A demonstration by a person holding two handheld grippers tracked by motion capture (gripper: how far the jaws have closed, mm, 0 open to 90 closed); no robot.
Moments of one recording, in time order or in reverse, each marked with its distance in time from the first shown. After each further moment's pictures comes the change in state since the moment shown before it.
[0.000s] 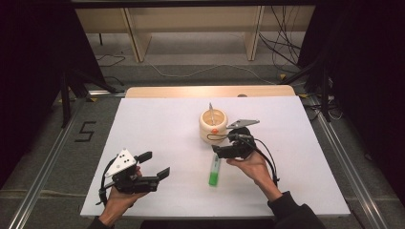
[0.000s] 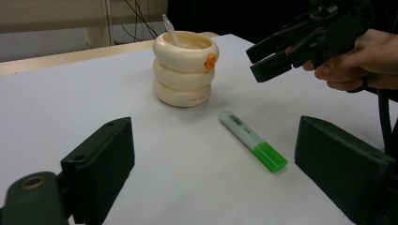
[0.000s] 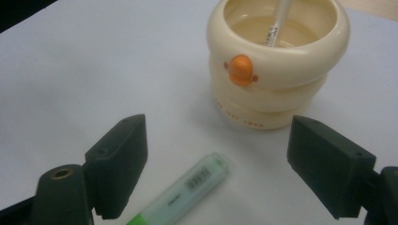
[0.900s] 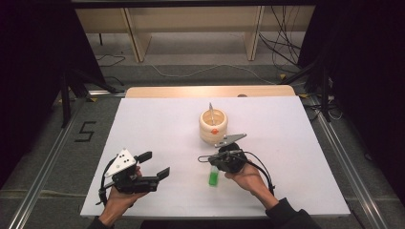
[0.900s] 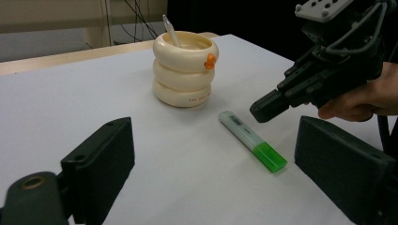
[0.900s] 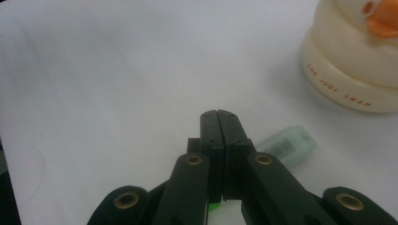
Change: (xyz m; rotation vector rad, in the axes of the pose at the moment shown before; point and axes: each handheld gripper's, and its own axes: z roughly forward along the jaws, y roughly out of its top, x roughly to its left) left arm 0.000 0.000 0.000 0.000 -0.001 -0.001; right arm 0.030 -0.027 0.016 0.087 0.189 -0.148
